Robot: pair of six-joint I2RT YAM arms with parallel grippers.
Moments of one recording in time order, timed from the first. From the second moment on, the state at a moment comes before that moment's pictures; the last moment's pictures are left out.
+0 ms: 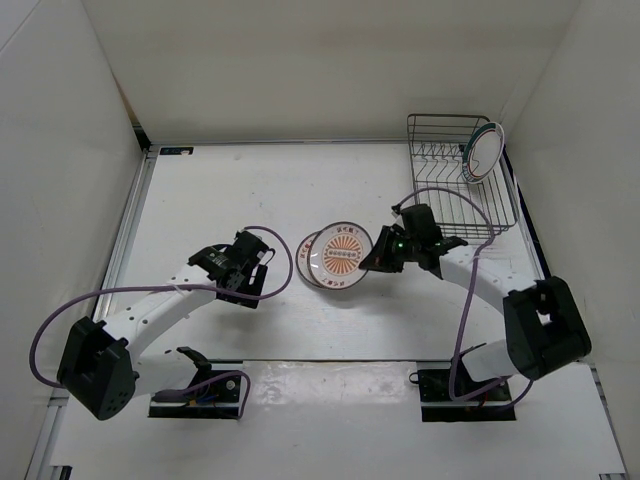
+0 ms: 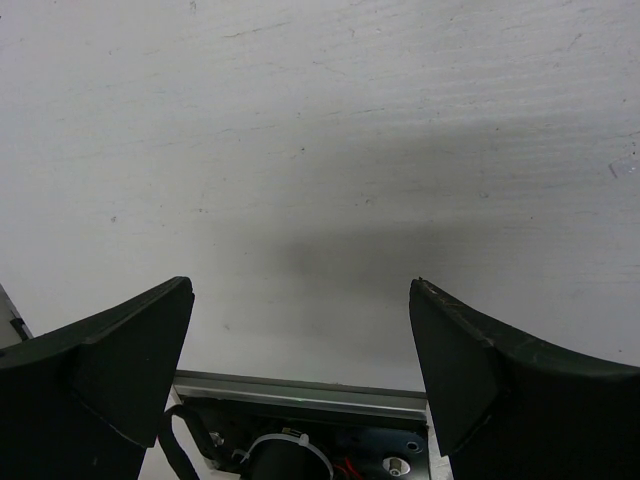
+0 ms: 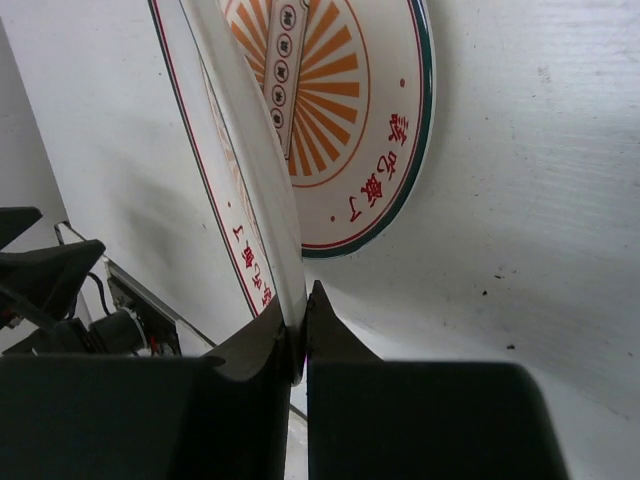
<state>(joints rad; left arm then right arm) -0.62 1.19 0.81 -0.91 -0.41 -0.30 0.45 1.39 0.77 -0.21 -0.43 0.71</state>
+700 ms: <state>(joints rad) -0.62 1.20 0.81 -0.92 -0.41 -0.29 0.51 1.56 0.78 -0.03 -0.44 0.80</state>
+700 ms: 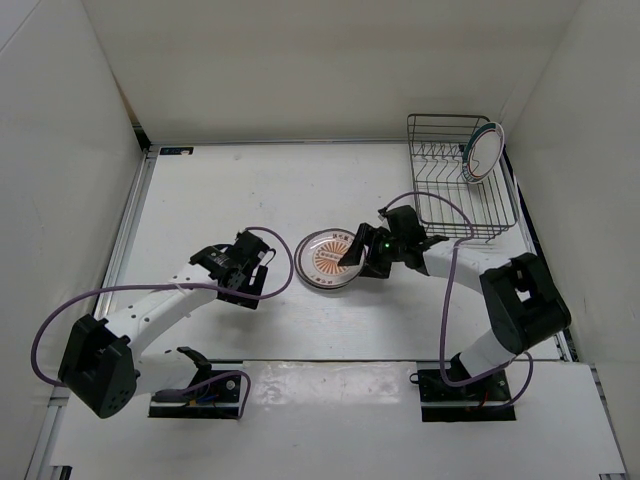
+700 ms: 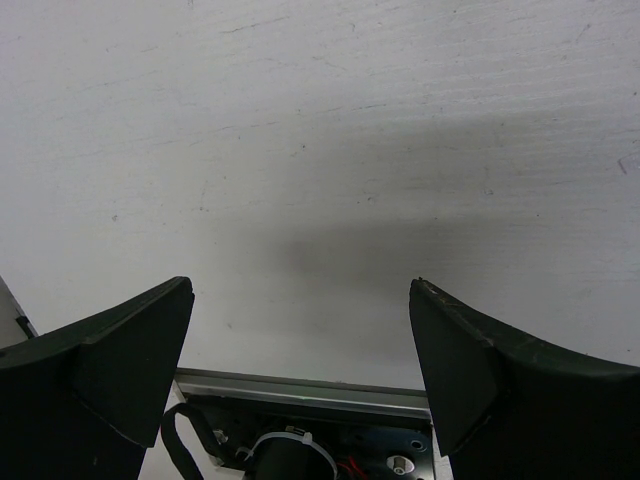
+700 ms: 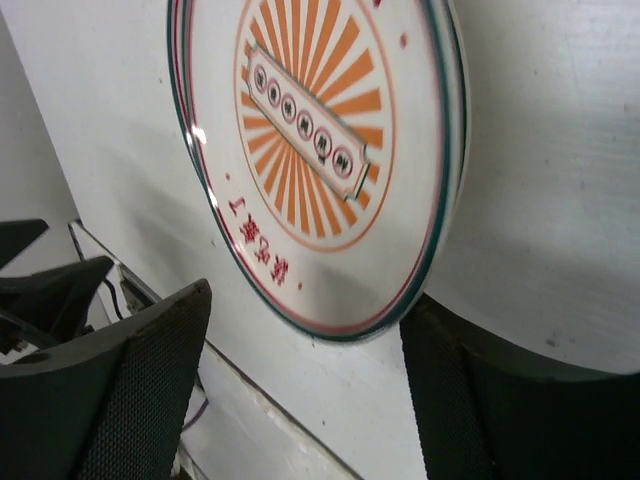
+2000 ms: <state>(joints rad) -0.62 1.16 0.83 -0.95 -0.47 -0.30 0.01 2.11 2.24 -0.69 0.48 0.44</state>
